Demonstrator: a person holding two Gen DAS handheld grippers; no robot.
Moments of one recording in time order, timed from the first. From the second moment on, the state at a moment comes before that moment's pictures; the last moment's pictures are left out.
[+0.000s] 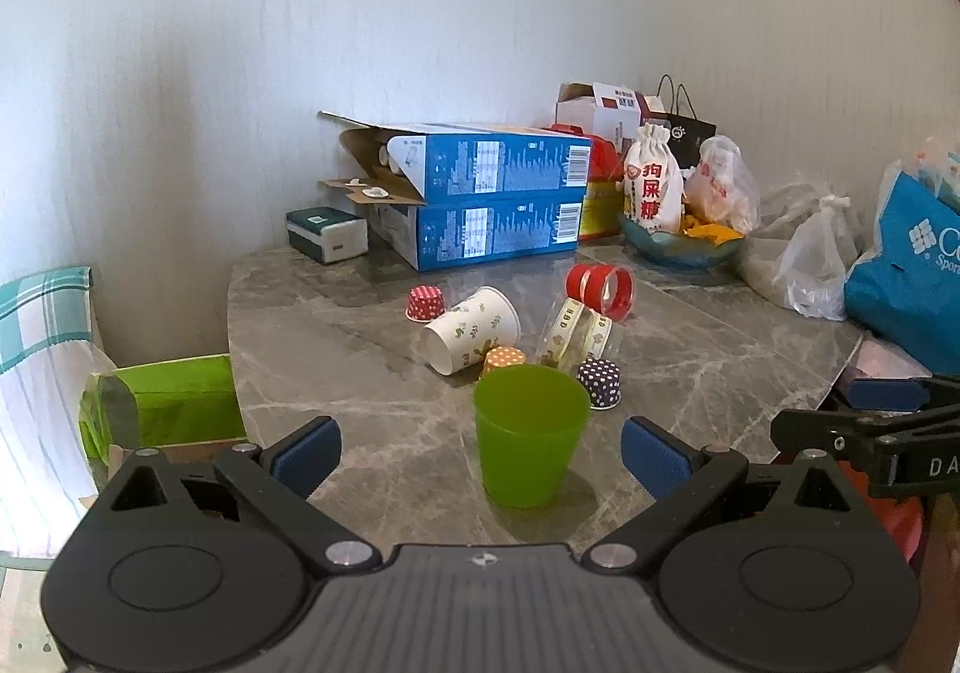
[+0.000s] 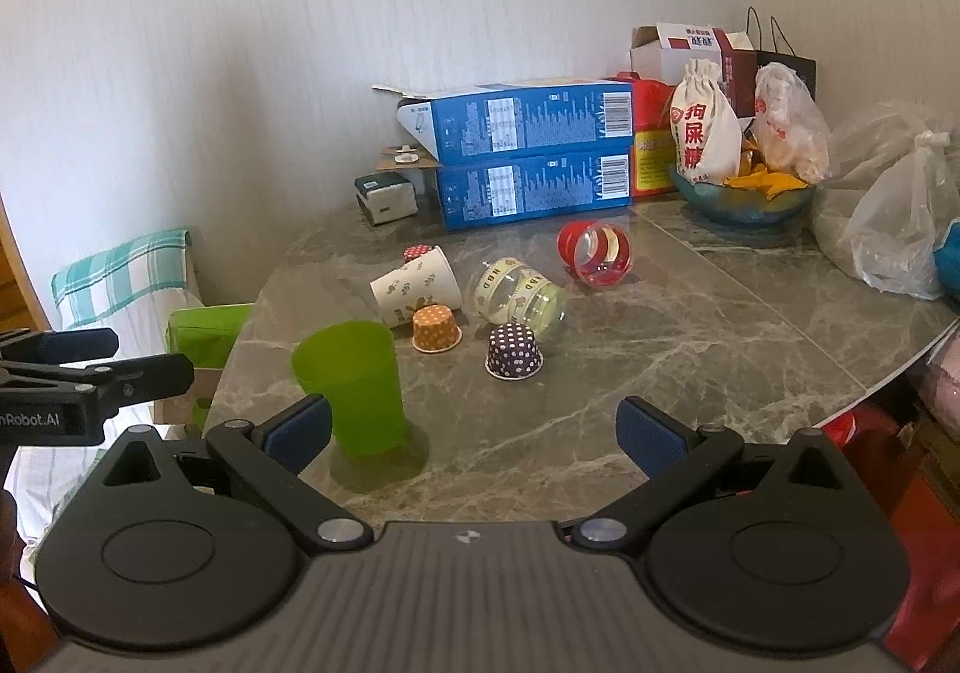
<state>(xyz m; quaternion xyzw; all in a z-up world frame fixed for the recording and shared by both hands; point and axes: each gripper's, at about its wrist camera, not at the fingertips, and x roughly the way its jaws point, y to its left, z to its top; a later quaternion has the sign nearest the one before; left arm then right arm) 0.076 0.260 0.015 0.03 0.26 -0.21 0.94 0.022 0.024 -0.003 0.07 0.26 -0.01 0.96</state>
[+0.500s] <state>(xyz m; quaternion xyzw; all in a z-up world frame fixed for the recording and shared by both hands) 0.079 0.257 0.011 0.04 0.27 -0.21 0.94 0.021 0.024 -0.005 0.06 0.25 -0.01 0.96</state>
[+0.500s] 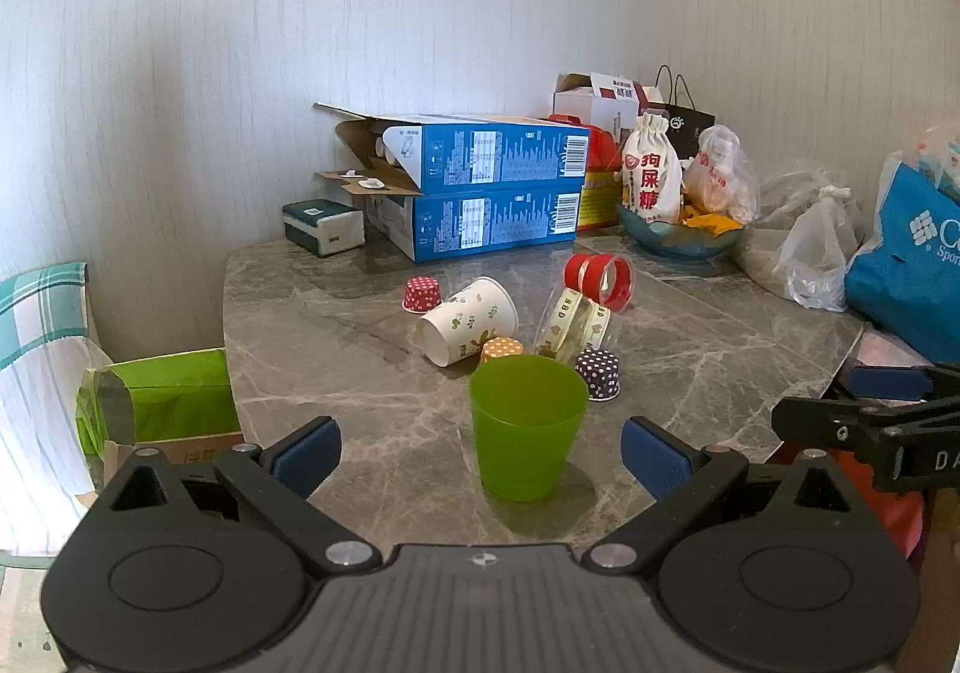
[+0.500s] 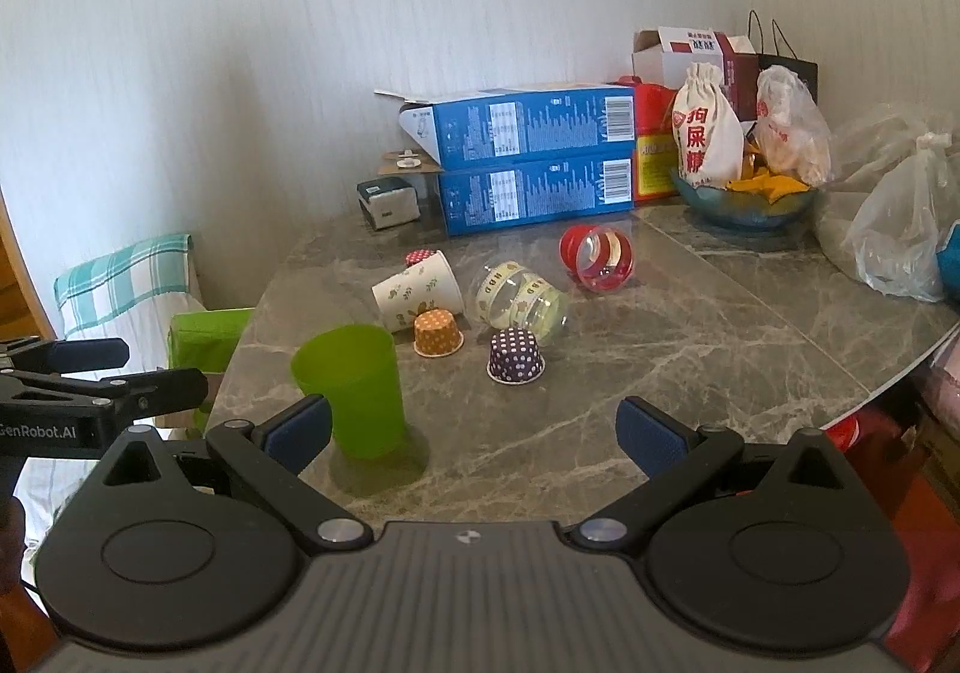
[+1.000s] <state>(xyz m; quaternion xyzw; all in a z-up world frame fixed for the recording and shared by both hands) 0.076 0.254 0.011 0.04 0.27 -0.22 0.94 0.021 0.020 -0.004 0.06 0.25 -0.02 0.97</state>
